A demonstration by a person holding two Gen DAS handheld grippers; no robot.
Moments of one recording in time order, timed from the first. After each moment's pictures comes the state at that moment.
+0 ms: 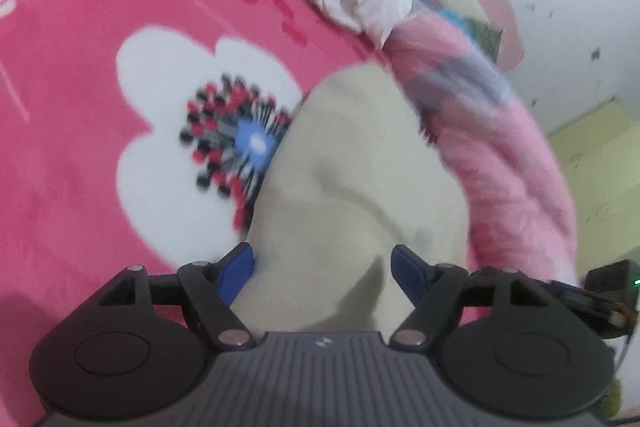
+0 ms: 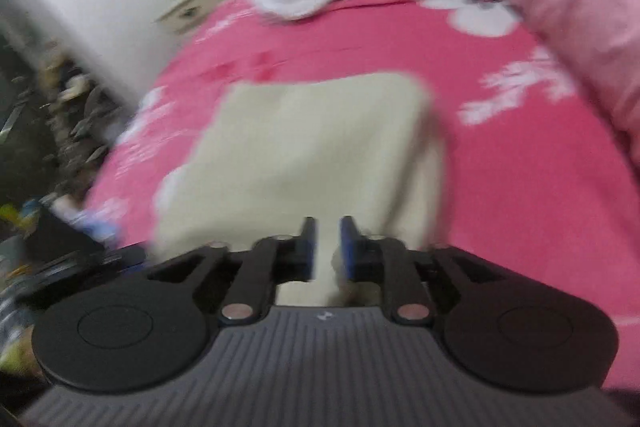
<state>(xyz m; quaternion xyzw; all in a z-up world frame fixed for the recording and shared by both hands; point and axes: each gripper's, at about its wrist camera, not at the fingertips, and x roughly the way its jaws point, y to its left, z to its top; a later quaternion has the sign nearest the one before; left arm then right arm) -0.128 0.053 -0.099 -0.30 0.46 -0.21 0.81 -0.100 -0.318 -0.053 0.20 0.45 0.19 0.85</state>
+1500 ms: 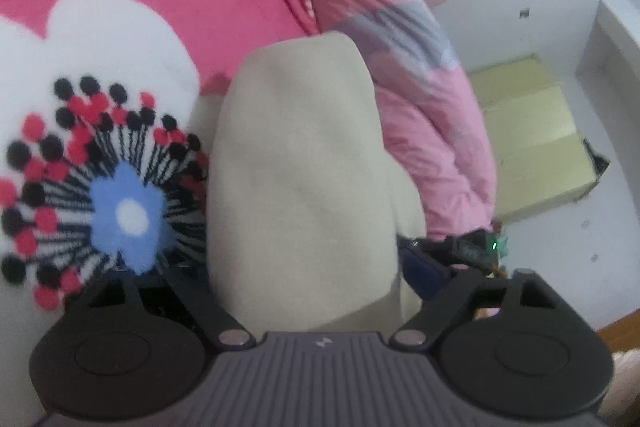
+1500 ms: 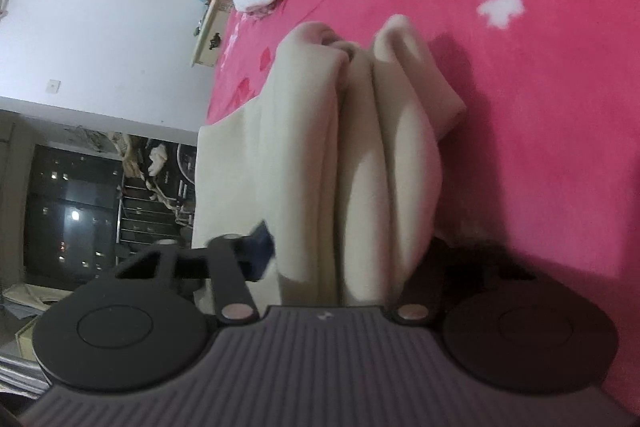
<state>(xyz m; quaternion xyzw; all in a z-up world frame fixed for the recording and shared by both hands) -0.003 0.027 -0.139 -0.36 0.48 -0.40 0.69 0.006 -0.342 -0.155 0.45 0.48 0.23 0.72</state>
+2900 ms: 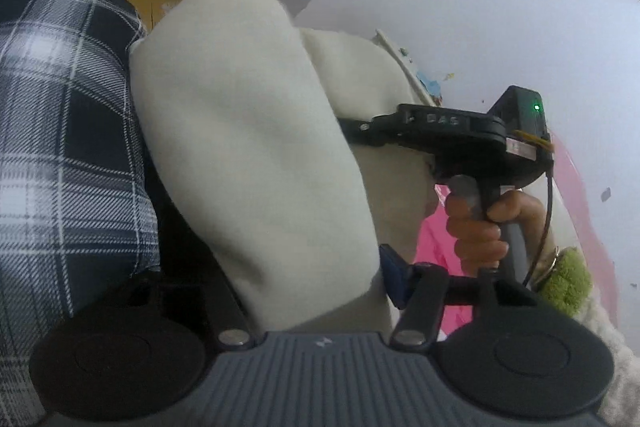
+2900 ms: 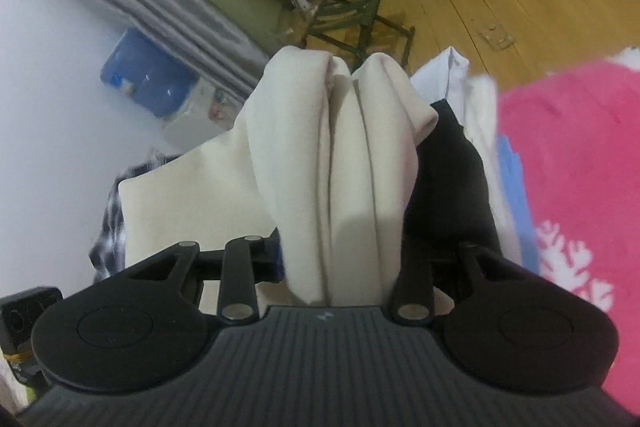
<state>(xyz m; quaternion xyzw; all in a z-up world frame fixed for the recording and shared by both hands) -0.305 0.296 0.010 -0.46 0.25 0.16 0.84 0.005 0.296 0.005 -0.08 0.53 0.65 0.54</state>
